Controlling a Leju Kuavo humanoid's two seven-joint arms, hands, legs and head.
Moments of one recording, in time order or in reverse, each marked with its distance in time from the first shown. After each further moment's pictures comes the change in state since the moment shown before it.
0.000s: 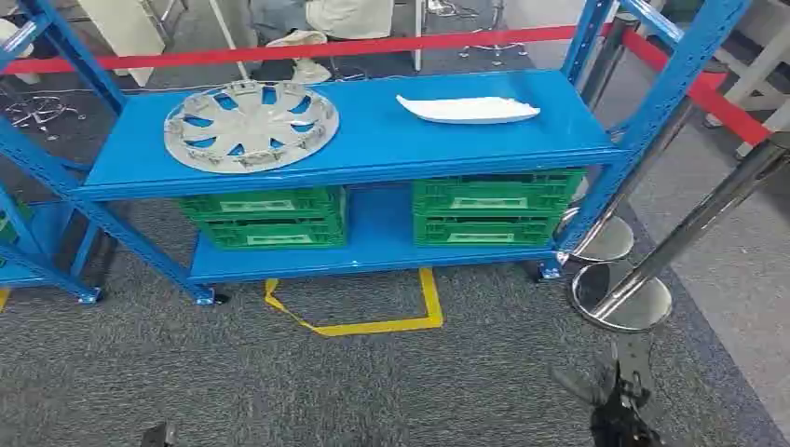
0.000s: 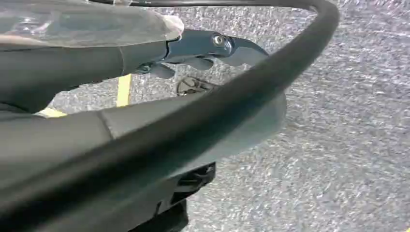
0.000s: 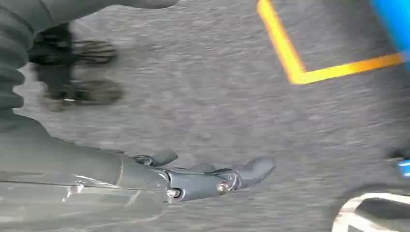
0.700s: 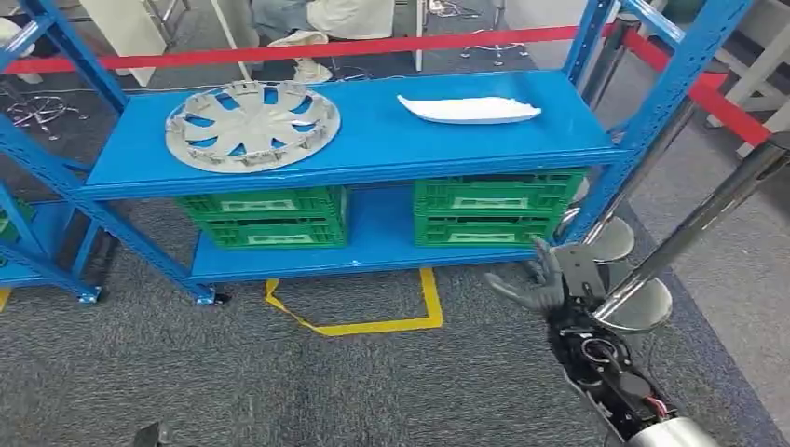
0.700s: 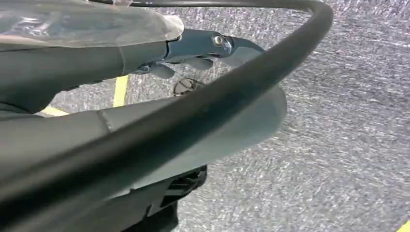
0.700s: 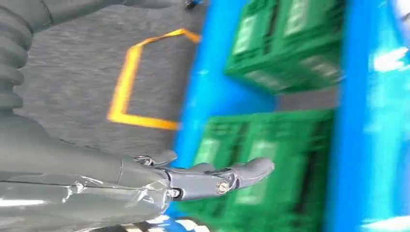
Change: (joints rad) left arm -0.044 0.034 -0.206 0.053 0.249 0.000 -0.048; right arm -0.091 0.015 0.120 -0.617 0.326 0.026 0.079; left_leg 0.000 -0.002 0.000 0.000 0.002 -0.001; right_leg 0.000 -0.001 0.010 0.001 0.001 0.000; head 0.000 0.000
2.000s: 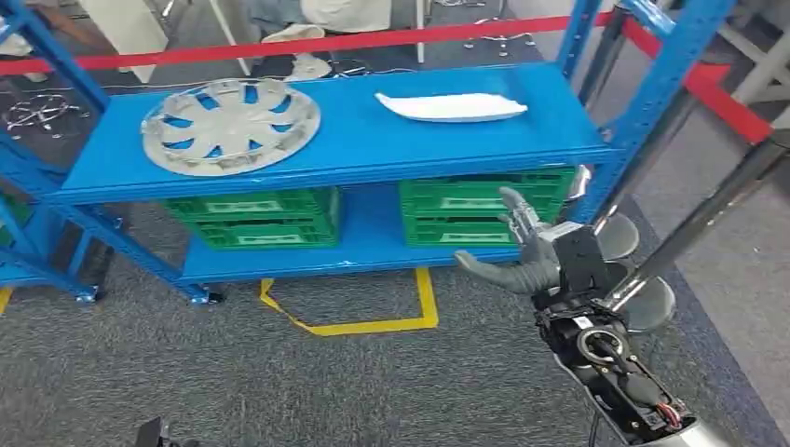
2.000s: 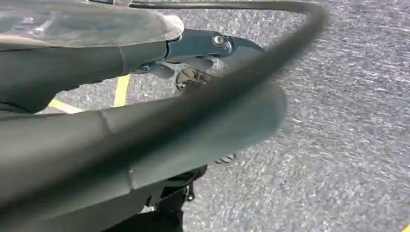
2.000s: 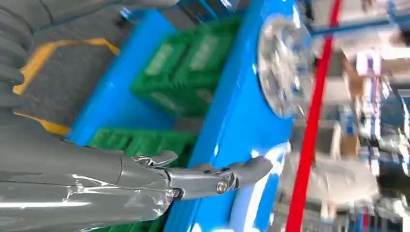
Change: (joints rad) left arm -0.022 0.012 -0.063 0.037 0.079 -0.019 0.000; right arm -0.010 0.003 0.078 -0.330 0.070 0.051 0.011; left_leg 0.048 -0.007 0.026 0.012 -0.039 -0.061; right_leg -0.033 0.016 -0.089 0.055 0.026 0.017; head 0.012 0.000
